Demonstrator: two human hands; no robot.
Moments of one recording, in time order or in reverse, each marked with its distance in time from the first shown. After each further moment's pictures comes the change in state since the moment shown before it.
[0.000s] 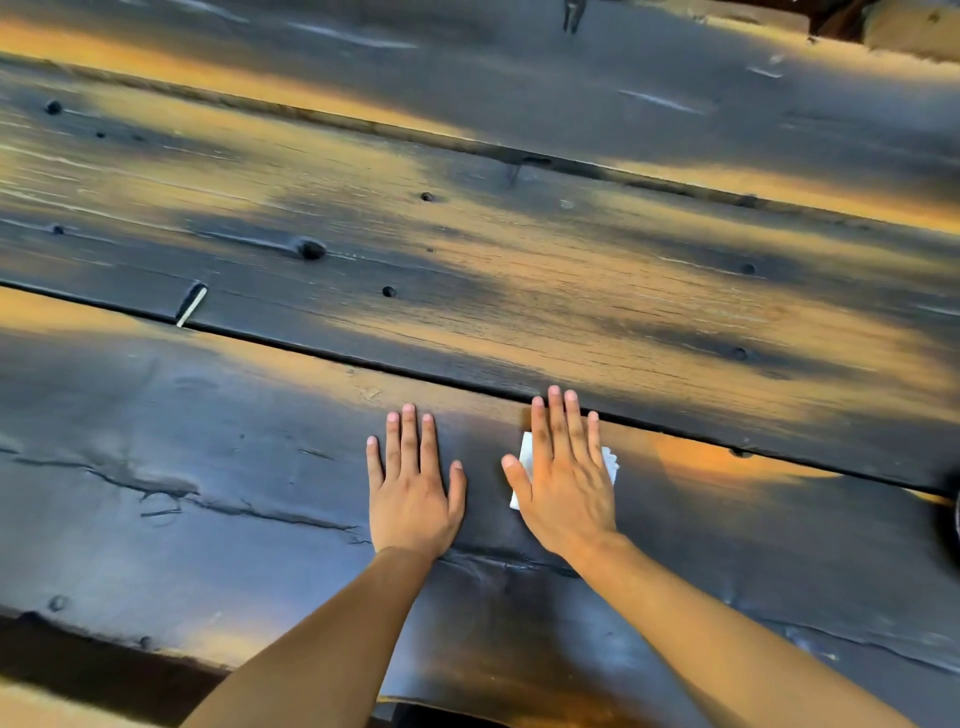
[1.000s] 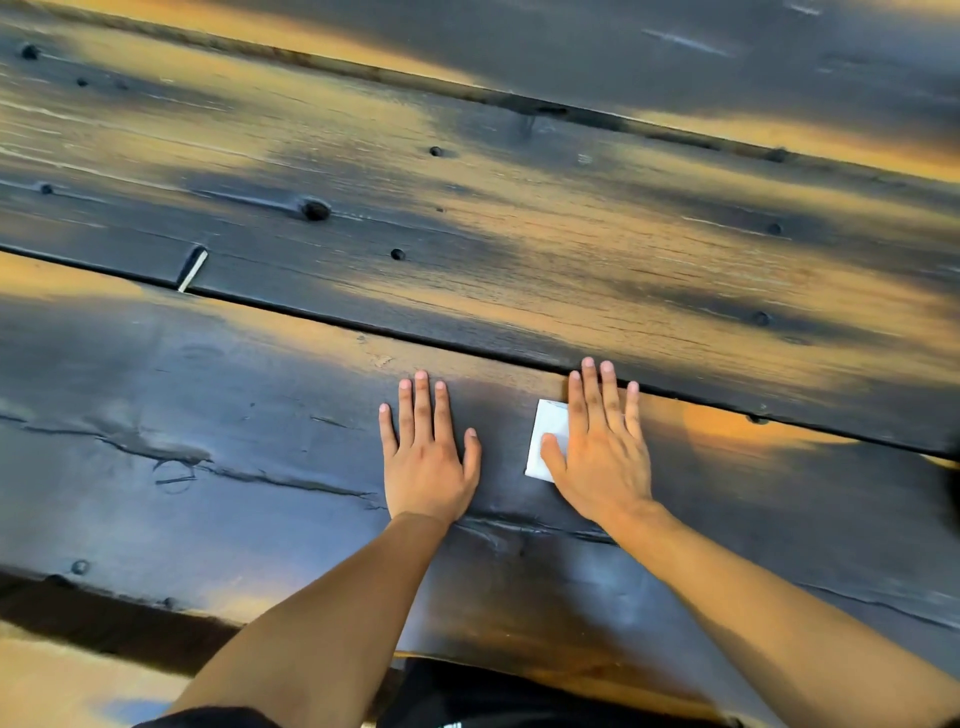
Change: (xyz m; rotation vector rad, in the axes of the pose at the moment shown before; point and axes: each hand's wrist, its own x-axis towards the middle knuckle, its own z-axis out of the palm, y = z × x) left_hand 0.002 -0.002 0.002 0.014 -0.001 0.003; right_hand -0.003 0.022 0.005 -0.075 0.025 -0.009
